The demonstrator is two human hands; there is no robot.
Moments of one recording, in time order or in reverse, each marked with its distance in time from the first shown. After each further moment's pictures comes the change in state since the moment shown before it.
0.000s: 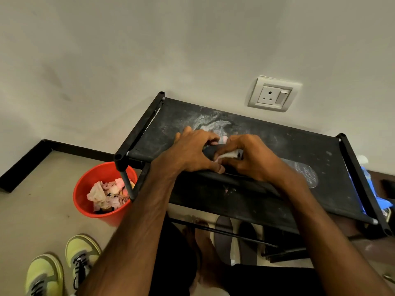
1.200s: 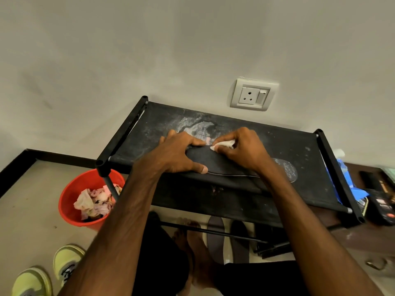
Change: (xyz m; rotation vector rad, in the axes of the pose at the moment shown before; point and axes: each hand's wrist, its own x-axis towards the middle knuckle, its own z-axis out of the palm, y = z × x) left_hand 0.004 -0.001 0.003 -0.014 -0.045 -0.029; right_hand 0.003 0.035 -0.005 -0.013 0.208 0.331
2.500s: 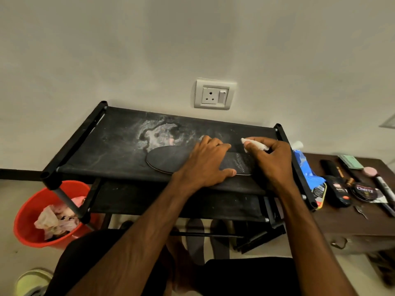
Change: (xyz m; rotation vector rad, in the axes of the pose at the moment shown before) left_hand 0.041 0.119 0.080 0.224 0.112 0.356; right_hand -0.077 0.100 -0.045 0.542 0.560 0.231
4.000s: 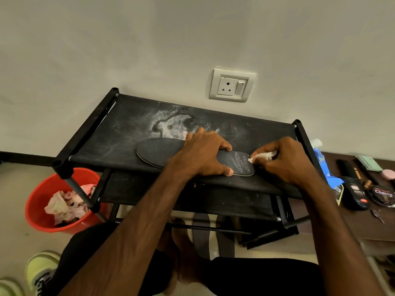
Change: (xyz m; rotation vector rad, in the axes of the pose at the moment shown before) left_hand -0.013 -0.029 -0.025 -0.094 -0.149 -0.150; right_hand 0.001 -0.031 -0.009 -0.612 -0.375 -0.049
